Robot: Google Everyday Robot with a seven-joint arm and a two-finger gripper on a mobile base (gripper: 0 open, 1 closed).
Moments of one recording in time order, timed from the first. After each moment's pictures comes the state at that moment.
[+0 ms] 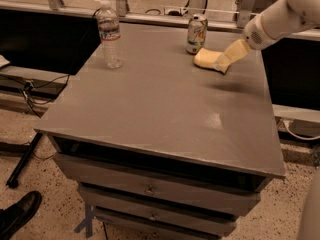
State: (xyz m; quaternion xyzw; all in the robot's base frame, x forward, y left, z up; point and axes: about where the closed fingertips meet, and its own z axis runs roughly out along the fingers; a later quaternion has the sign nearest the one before) arm 0.725 -0.244 0.889 -0.38 0.86 0.05 0.35
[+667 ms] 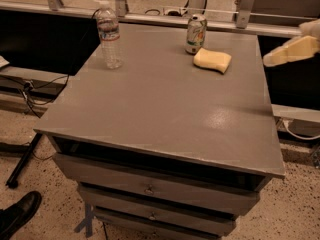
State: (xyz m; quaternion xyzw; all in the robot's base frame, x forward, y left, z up) arm 0.633 -0.333 0.956 -0.32 0.82 0.12 0.46
